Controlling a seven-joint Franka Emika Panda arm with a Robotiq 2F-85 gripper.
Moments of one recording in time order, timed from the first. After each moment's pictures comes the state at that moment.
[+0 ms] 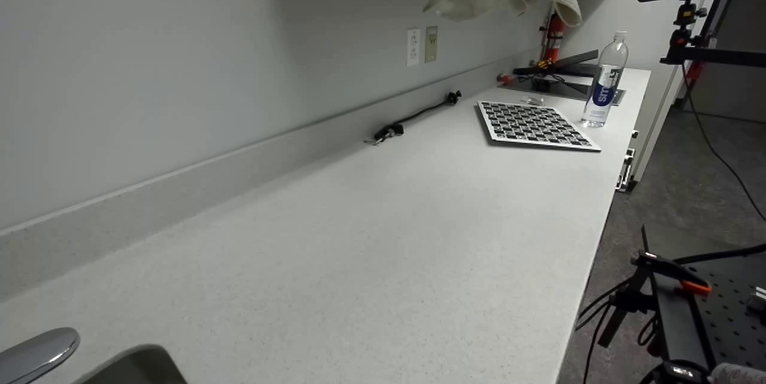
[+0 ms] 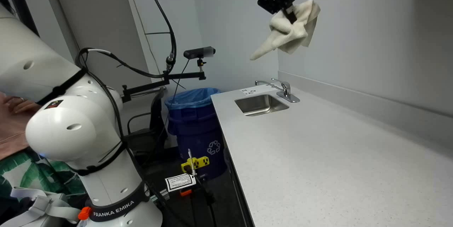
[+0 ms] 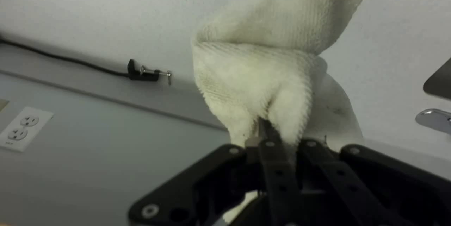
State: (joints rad) arm 0.01 -0.52 0.03 -2.25 -0.13 2.21 -0.03
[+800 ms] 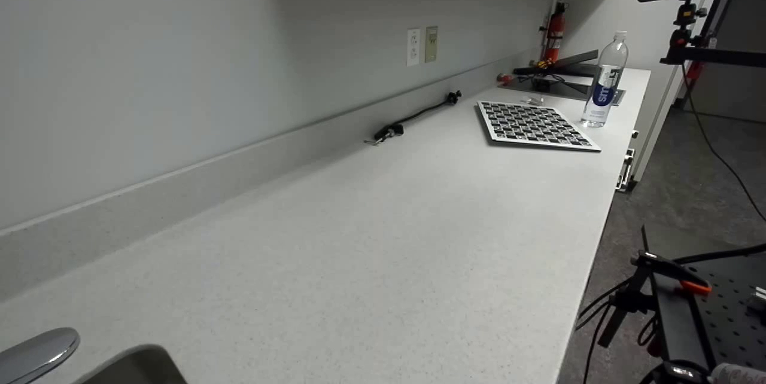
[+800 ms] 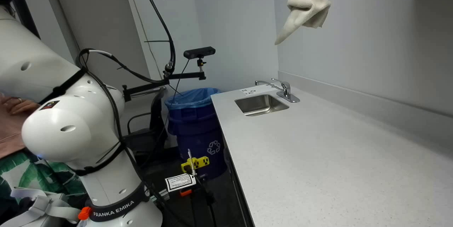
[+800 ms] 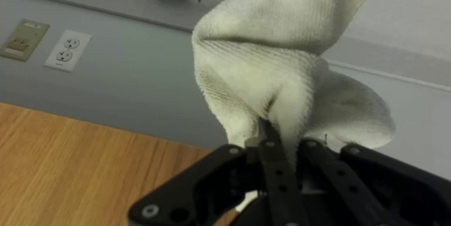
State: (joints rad) arm -0.06 -0.54 0.06 -2.30 -0.25 2.53 0.09
